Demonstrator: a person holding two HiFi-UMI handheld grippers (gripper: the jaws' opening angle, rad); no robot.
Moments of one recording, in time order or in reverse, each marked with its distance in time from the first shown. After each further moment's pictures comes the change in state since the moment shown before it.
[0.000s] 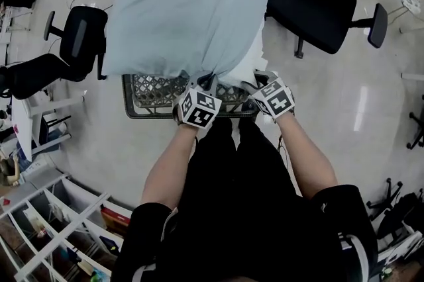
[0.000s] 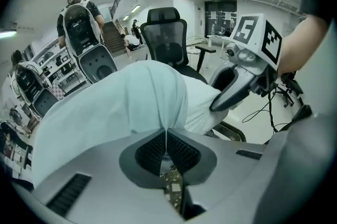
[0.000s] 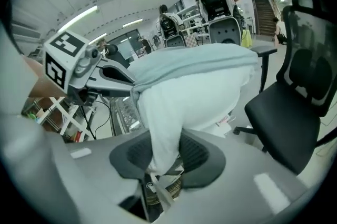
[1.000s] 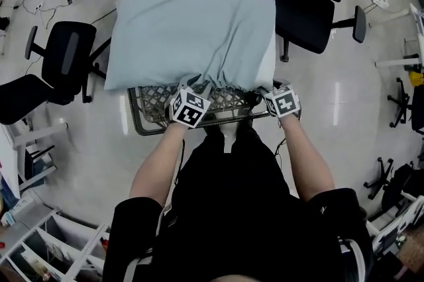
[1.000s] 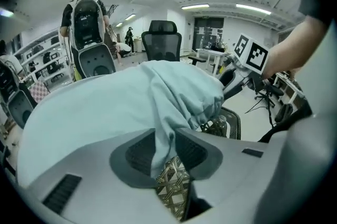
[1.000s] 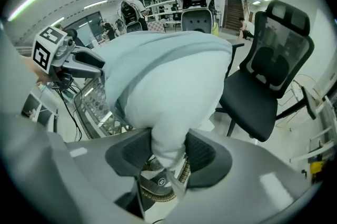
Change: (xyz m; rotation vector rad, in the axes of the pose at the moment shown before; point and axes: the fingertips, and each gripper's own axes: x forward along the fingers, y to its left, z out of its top) left arm -0.023 0.084 -0.067 0.030 -0.118 -0.168; right arm 0.005 0.005 -0.027 0.185 0.153 -0.392
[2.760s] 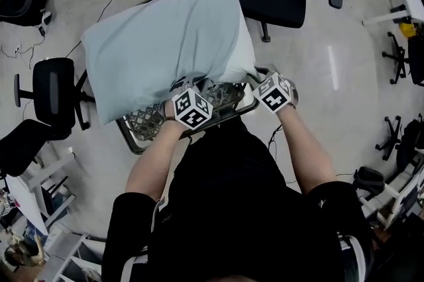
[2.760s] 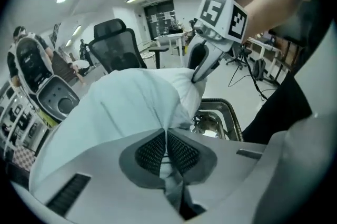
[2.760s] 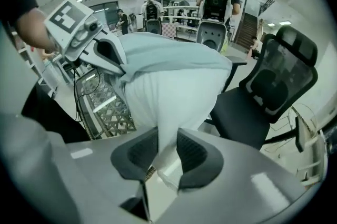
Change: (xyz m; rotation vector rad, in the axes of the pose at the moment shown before) left arm 0.055 -0.063 0.066 0.495 0.069 -0.156; right arm -0.028 -0.033 0.018 -0.187 -0.049 -0.027
